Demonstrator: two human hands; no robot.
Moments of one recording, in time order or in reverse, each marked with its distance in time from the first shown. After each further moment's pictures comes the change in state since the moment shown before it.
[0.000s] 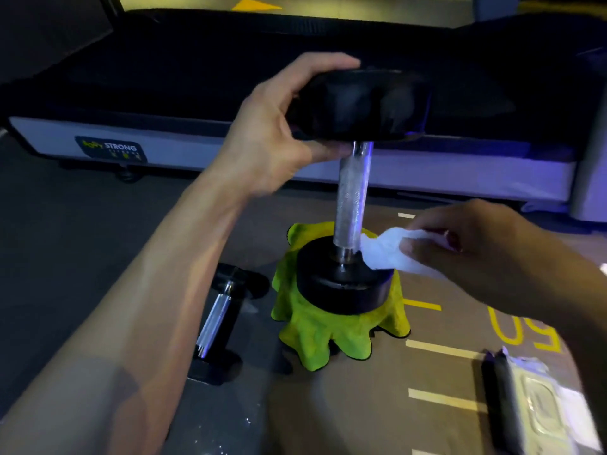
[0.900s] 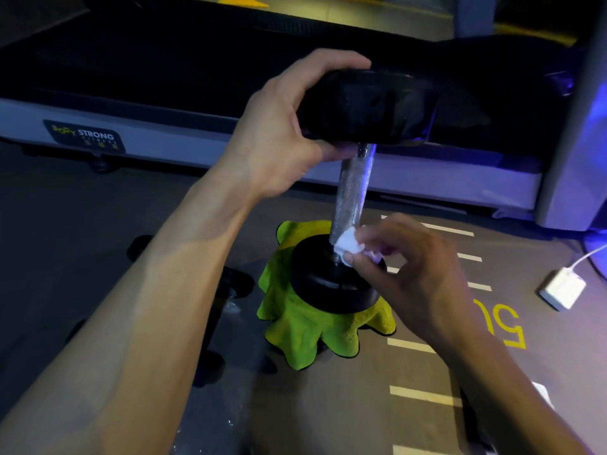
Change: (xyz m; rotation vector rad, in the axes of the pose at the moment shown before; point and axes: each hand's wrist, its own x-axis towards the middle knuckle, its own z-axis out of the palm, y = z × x) left_hand 0.000 -0.003 0.006 -0.026 0.044 -0.006; right_hand 0.003 -0.010 0.077 0.236 0.448 -0.195
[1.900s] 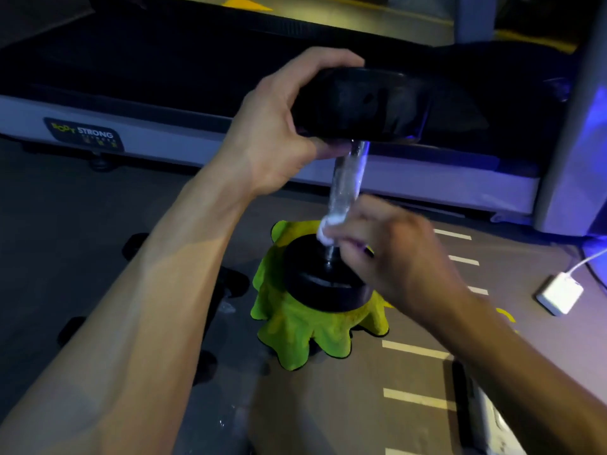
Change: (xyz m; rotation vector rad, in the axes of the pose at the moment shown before) left_hand 0.000 0.004 0.004 0.032 0.016 0.006; right_hand 0.028 -0.005 -0.005 -0.281 -0.064 -0.335
